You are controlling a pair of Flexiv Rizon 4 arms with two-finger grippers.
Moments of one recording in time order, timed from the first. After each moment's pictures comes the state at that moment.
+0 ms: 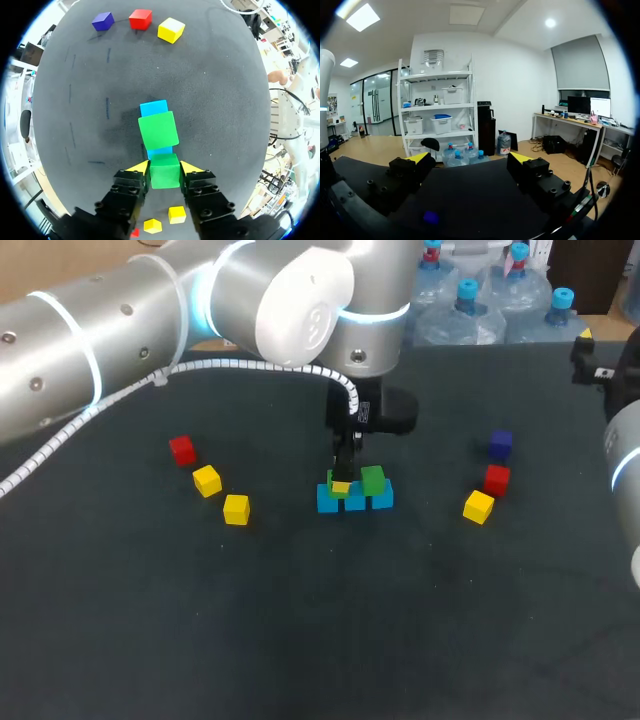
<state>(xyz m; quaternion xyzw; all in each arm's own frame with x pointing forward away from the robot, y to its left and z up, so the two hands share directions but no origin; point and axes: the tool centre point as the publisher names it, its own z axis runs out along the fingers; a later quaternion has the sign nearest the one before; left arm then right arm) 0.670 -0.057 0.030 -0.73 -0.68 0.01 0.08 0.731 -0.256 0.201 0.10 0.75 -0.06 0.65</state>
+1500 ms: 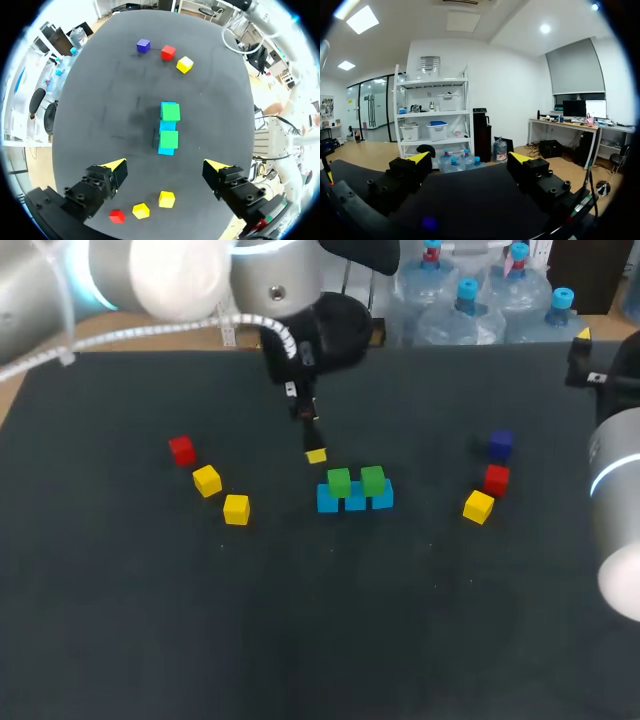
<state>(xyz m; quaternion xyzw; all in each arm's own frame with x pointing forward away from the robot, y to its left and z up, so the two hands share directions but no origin) 0.678 -0.020 0.105 -0.66 -0.75 0.09 -0.02 0.732 -0.255 0.201 0.11 0.73 -0.08 0.67</state>
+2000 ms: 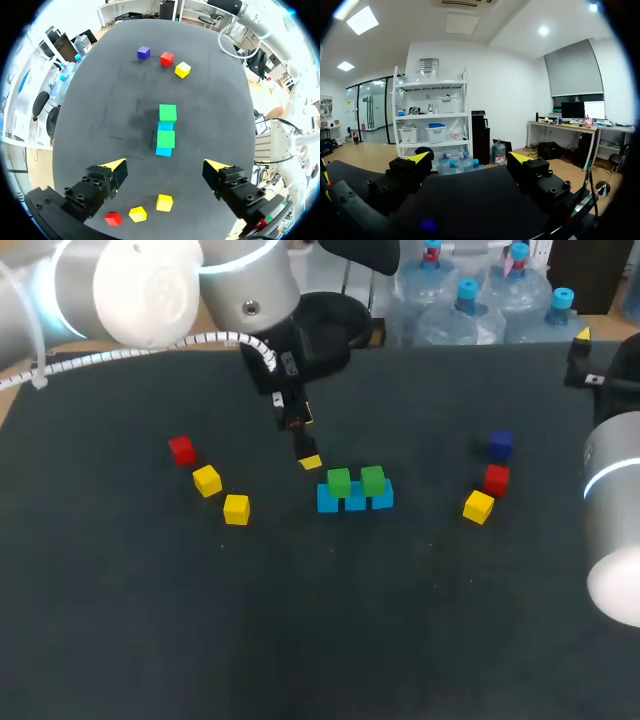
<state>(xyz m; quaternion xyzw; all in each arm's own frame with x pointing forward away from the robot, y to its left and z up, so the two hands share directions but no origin) 0.670 -0.016 0.103 -0.65 -0.75 0.11 -0.06 0.732 -0.255 0.203 0.11 0.72 -0.09 0.68</state>
